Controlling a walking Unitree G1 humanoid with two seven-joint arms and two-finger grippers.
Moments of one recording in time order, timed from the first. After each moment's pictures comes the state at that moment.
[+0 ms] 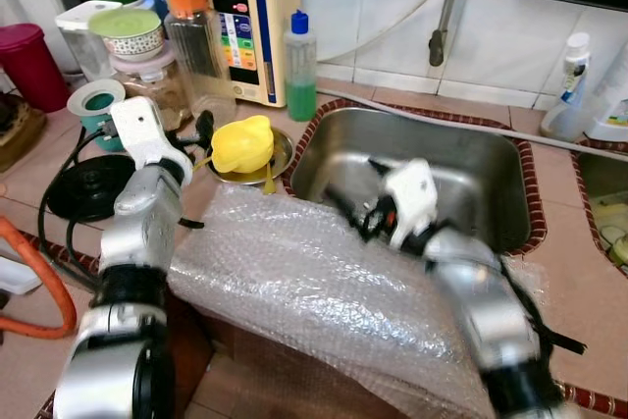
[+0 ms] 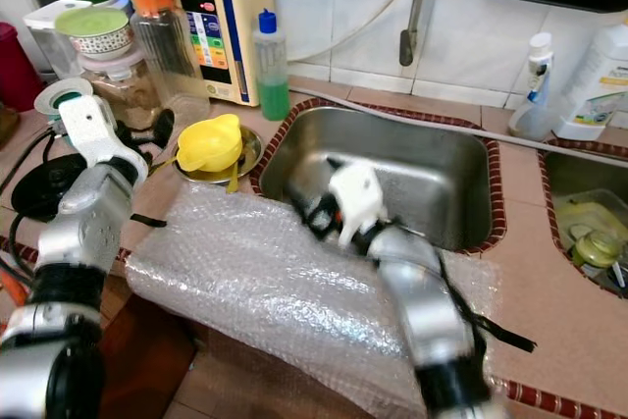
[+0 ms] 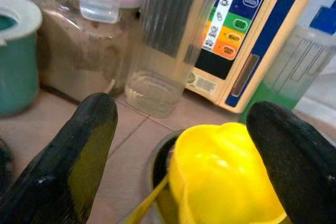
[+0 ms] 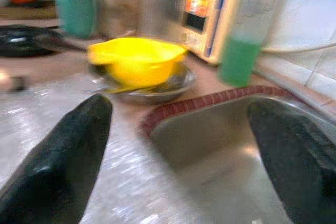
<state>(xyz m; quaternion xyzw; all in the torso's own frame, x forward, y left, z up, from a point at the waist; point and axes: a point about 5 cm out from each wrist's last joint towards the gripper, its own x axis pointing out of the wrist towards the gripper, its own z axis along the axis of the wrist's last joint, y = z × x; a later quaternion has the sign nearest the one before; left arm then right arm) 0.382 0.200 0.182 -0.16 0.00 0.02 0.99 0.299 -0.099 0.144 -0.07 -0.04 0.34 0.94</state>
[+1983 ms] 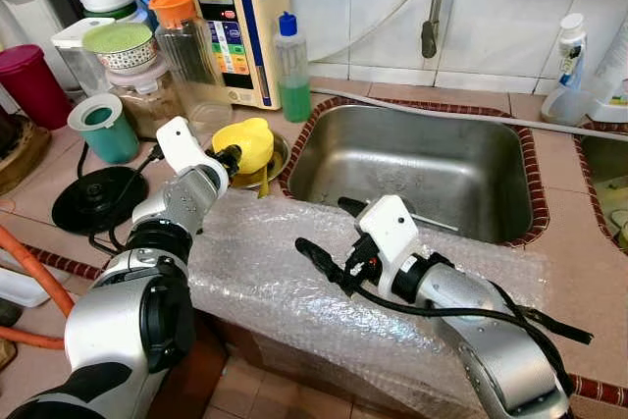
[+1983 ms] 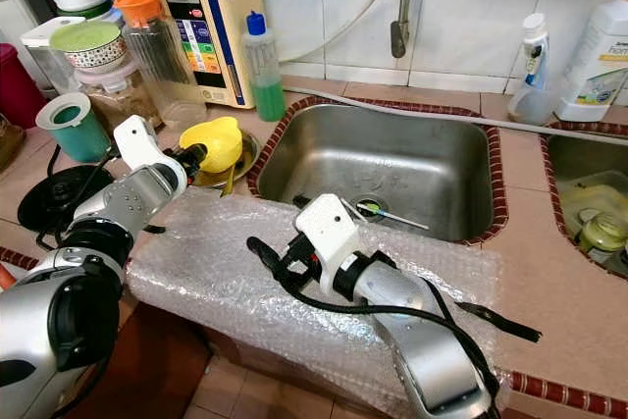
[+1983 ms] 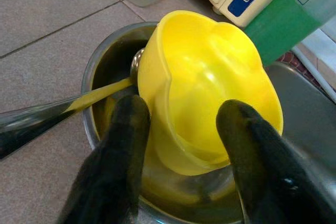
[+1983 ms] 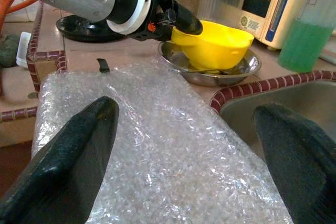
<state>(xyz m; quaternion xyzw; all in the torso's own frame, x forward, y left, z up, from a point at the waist) 0.401 0.169 0.151 -0.29 0.19 0.04 0.94 0.256 -0.078 0.157 -0.09 0.02 0.40 0.91</state>
